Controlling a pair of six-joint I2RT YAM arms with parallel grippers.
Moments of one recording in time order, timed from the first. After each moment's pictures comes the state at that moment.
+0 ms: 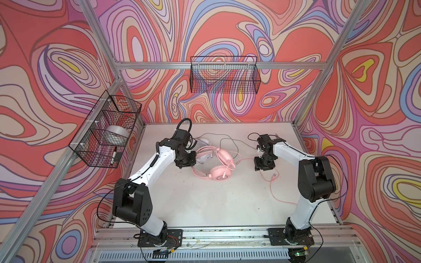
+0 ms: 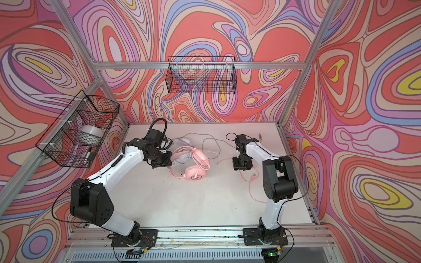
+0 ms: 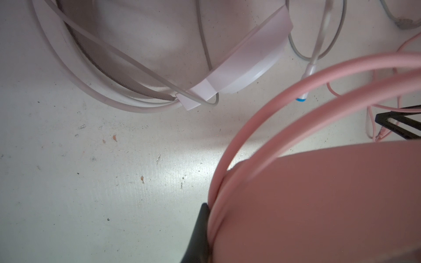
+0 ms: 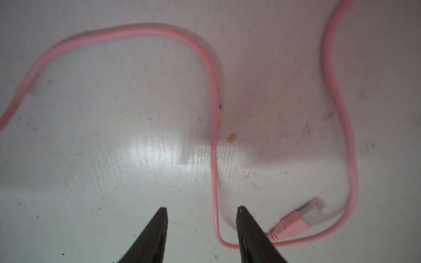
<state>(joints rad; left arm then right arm) -0.31 1.57 1.31 -0.97 0.21 -0.37 0.21 1.85 1.29 -0.94 -0.04 0.18</state>
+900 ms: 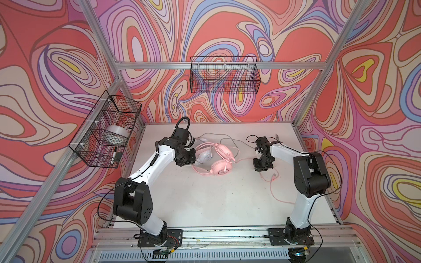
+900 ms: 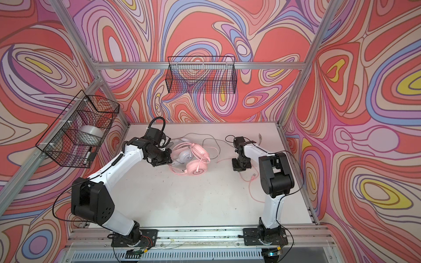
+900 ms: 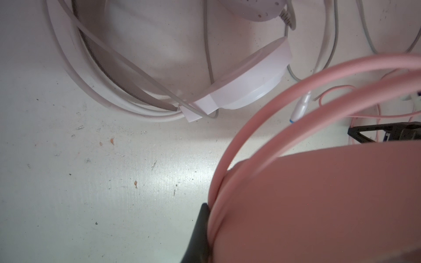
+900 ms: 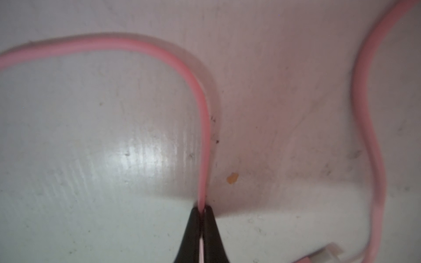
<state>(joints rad) -0.29 1.58 1.34 -0.94 0.22 -0.47 0.21 1.91 1.27 -0.84 -0.05 0.16</state>
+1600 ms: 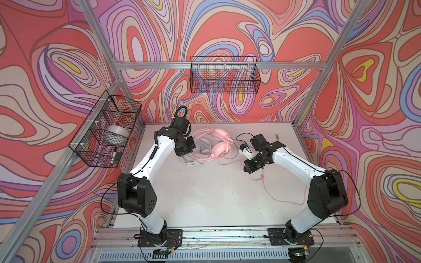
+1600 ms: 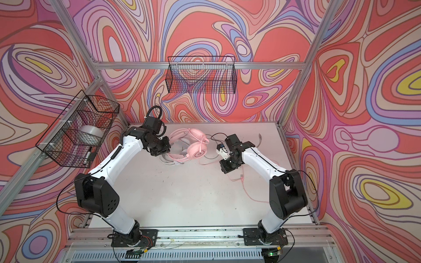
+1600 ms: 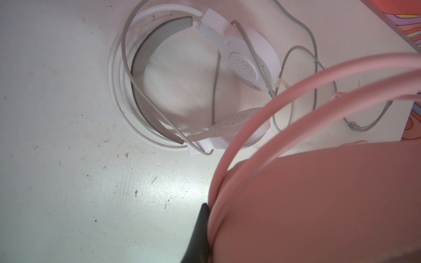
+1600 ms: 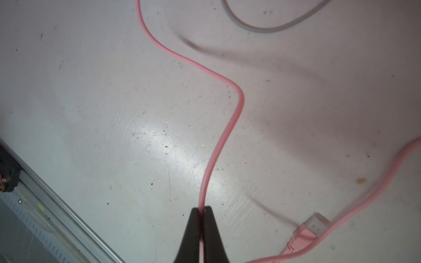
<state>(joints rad) -0.27 1.67 1.58 -1.04 0.11 -0.65 0.41 1.63 1.25 -0.91 -0.33 -0.13</state>
